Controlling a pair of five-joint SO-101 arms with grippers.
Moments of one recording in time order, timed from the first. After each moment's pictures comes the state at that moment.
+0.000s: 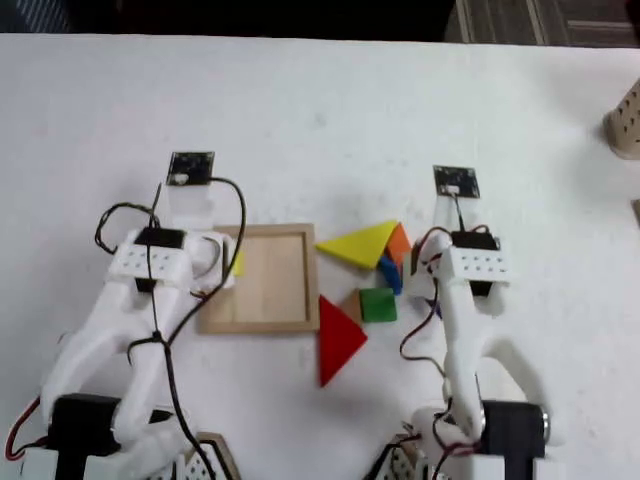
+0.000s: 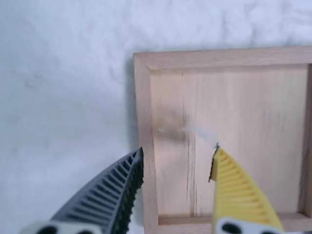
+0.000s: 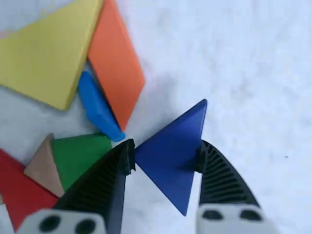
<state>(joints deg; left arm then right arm) -0.2 -15.0 48.0 50.9 6.5 -2.9 -16.3 45.3 57.1 3.0</state>
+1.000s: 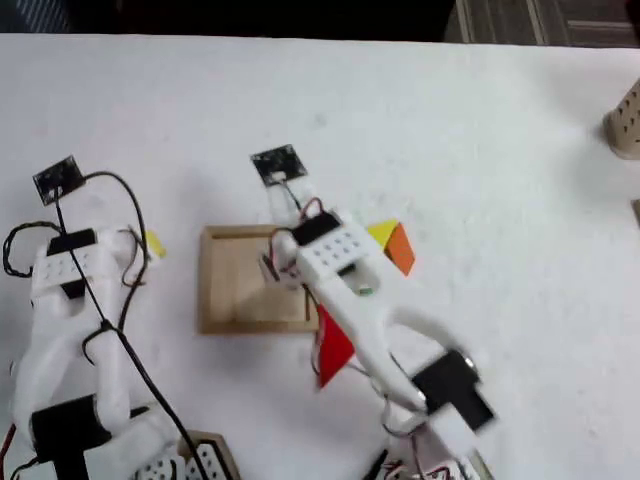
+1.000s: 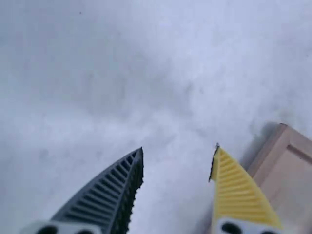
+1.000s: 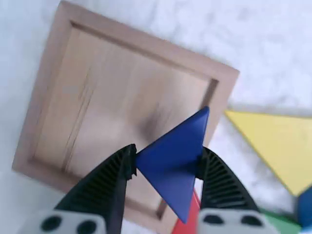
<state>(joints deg) -22.7 -15.0 46.4 50.9 17.2 -38.3 6.3 19.1 56.7 -9.5</state>
